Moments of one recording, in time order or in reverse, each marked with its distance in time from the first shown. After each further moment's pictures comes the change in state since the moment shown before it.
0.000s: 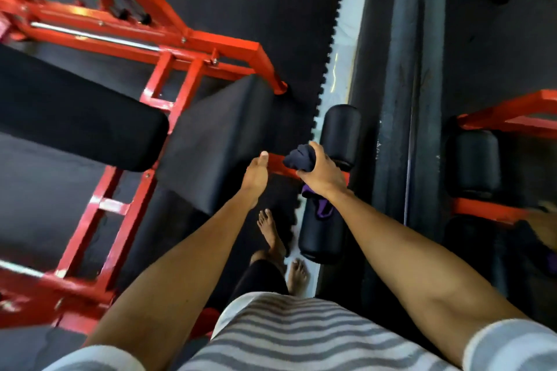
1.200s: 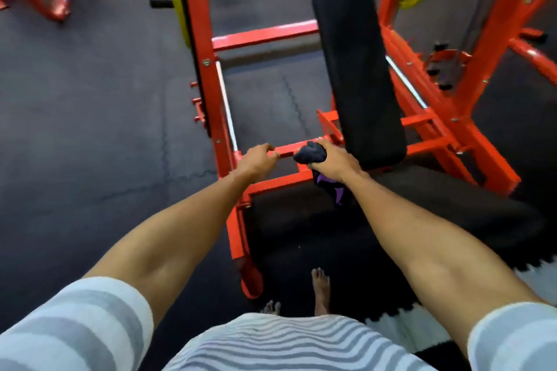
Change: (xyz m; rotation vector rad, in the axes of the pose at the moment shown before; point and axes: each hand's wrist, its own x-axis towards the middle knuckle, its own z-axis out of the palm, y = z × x) left_hand -0.251 -0.170 -0.432 0.181 0.731 -0.137; right_hand -0.172 -0.400 0.255 -0.553 -0.514 -0.884
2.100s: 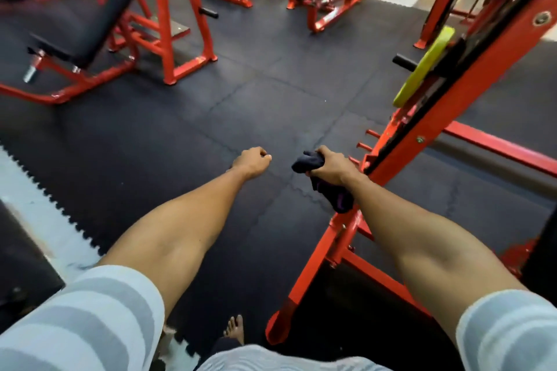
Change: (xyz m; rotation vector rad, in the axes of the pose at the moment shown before) left_hand -0.134 -0.296 -0.184 -0.268 0.537 -0.720; right_hand 0.049 -0.383 0.142 -0.378 -0.413 -0.776
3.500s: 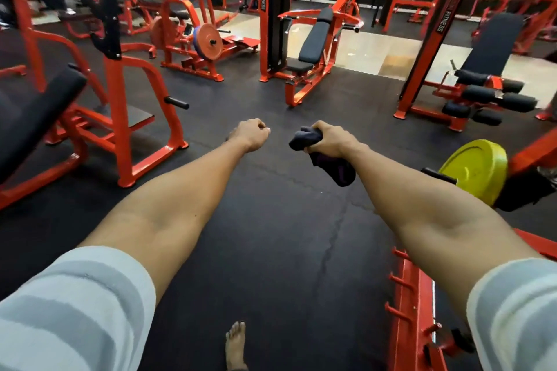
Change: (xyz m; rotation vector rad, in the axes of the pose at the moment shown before) left_hand 0.632 0.168 -0.362 -0.002 0.213 0.263; right_hand 0.610 -0.211 -0.319 -0.024 0.221 -0.019
